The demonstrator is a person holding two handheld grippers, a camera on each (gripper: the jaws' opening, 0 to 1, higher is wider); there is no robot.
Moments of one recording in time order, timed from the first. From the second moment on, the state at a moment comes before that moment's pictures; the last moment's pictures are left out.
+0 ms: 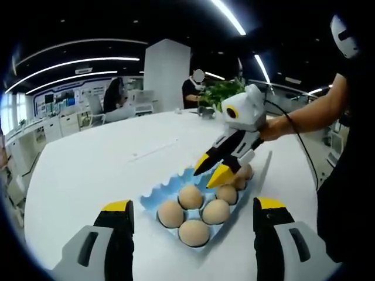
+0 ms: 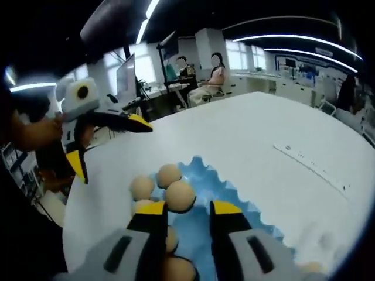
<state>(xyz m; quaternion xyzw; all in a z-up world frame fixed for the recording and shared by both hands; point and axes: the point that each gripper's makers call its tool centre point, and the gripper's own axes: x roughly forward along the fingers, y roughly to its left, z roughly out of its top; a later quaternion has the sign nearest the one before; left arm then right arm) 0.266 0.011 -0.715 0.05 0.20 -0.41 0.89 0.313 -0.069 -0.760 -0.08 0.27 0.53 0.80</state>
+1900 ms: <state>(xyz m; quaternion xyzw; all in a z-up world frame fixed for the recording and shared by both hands) 0.271 0.003 -0.715 0.06 0.20 -0.42 0.88 0.322 -0.339 -0.785 -0.12 0.31 0.24 0.91</state>
